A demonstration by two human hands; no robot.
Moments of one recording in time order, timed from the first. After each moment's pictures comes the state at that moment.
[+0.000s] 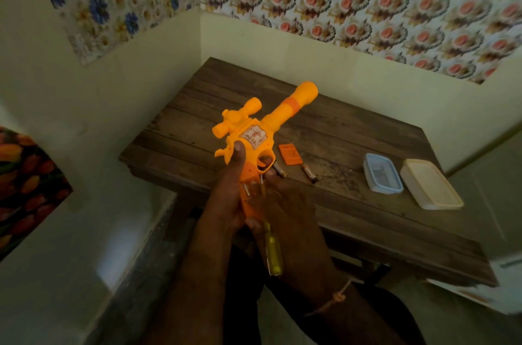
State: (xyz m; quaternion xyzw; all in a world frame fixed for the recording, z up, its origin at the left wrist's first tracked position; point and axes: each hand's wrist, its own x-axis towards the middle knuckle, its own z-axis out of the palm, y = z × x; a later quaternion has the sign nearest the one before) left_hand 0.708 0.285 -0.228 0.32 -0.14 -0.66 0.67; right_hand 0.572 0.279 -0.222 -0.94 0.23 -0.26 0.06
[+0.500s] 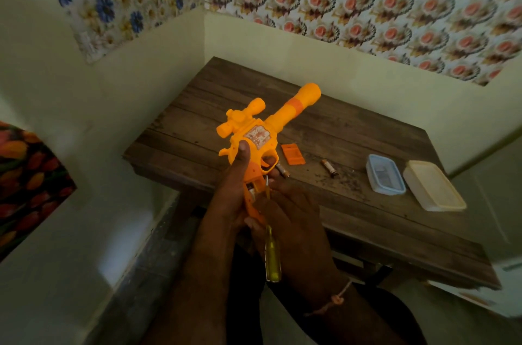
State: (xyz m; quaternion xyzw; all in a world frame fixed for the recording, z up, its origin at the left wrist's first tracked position) left_hand 0.711 0.276 -0.239 0.34 -0.15 -0.62 0.69; right_hand 0.577 0.279 -0.222 -0.91 0.18 -0.38 0.01
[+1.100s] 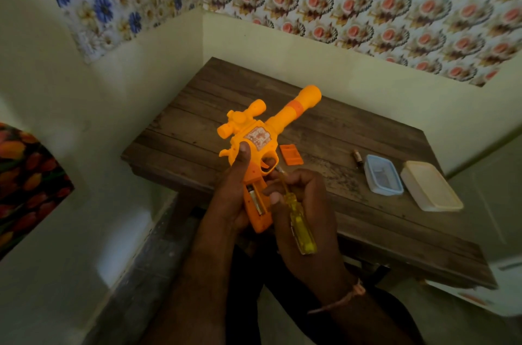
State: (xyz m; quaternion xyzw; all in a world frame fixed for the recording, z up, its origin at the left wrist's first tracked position) left_hand 0.711 0.265 -0.258 0.32 -0.16 -0.60 0.71; right_hand 0.571 0.290 -0.191 -0.78 0.30 -0.42 0.35
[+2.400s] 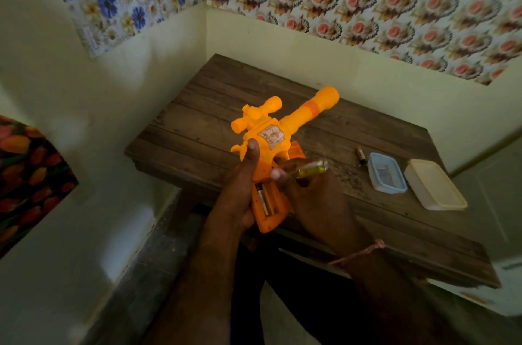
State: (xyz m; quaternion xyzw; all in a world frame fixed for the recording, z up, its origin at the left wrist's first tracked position) left_hand 0.708 0.266 -0.256 0.32 -0.16 -0.62 0.70; right_hand 0.579 0.246 -0.174 -0.80 0.32 -0.30 0.41
